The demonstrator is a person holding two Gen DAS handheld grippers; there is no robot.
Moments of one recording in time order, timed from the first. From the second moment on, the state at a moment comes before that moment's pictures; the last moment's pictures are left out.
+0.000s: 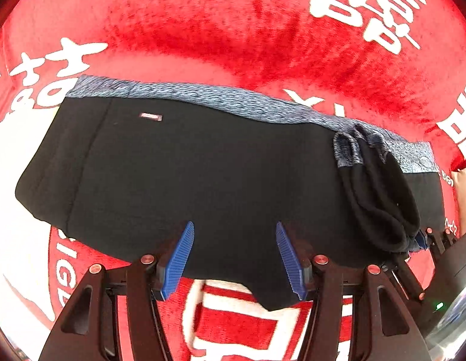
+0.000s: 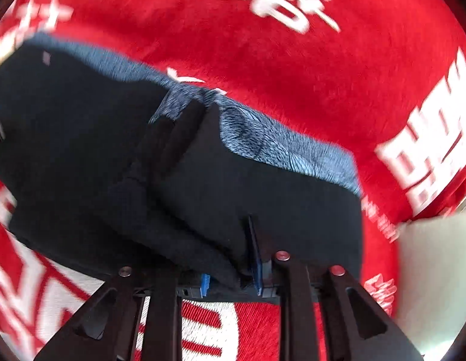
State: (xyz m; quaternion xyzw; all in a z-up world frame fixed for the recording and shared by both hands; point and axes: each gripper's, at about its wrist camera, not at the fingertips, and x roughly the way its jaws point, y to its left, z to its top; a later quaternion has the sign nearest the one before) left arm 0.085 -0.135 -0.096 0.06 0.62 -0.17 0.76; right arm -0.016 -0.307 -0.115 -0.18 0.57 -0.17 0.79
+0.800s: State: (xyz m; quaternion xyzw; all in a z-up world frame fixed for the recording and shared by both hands) left arm 0.079 -0.176 -0.108 0.05 0.65 -0.21 0.73; right arm -0.055 -0.326 -0.046 -0.09 0.53 -0.04 0.84
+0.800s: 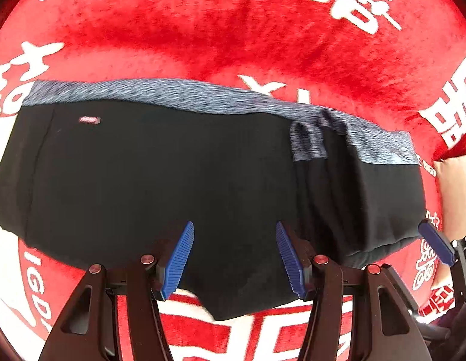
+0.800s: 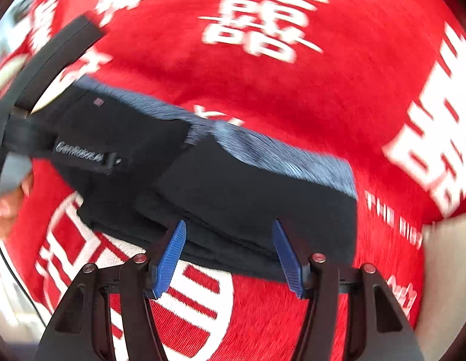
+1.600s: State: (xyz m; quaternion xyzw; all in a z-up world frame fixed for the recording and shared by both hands) left arm 0.104 -0.189 -0.111 0.01 0.67 -0.25 0.70; right arm -0.037 -0.307 -0.070 -0.08 0.56 0.02 0.82
